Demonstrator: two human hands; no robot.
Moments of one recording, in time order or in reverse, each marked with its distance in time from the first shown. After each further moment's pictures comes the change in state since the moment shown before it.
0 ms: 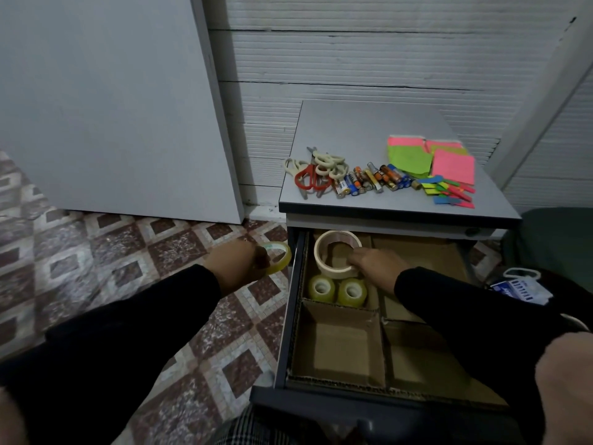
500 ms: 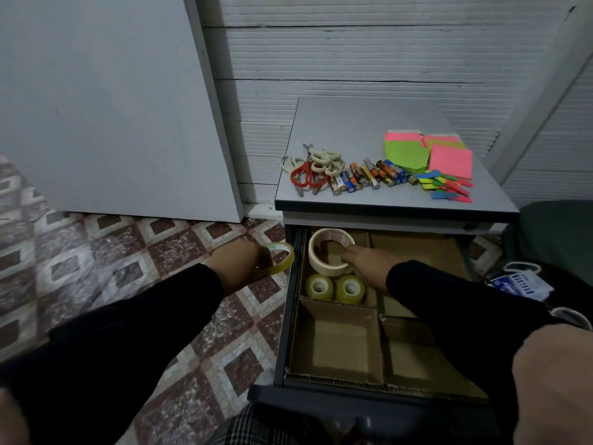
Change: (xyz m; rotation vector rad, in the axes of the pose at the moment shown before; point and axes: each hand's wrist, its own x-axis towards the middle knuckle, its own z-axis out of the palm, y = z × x) left_hand 0.005 0.006 0.005 -0.031 -0.007 0.027; right_hand 0.001 -0.003 -0.001 -0.003 -0.064 -0.024
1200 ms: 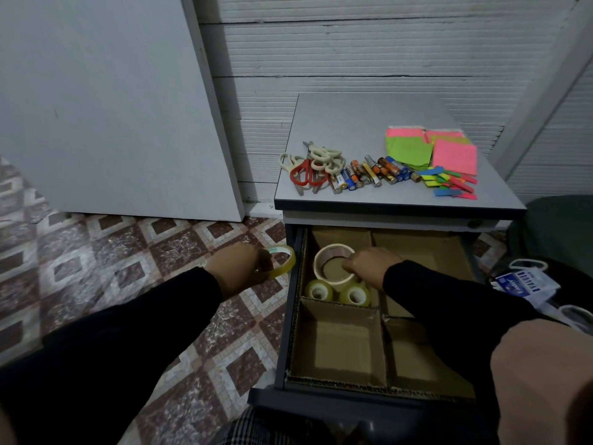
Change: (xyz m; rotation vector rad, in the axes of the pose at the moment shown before) left_hand 0.003 -0.005 0.008 -0.011 -0.006 0.015; right_hand 0.008 -0.003 0.002 -0.242 -0.097 -0.040
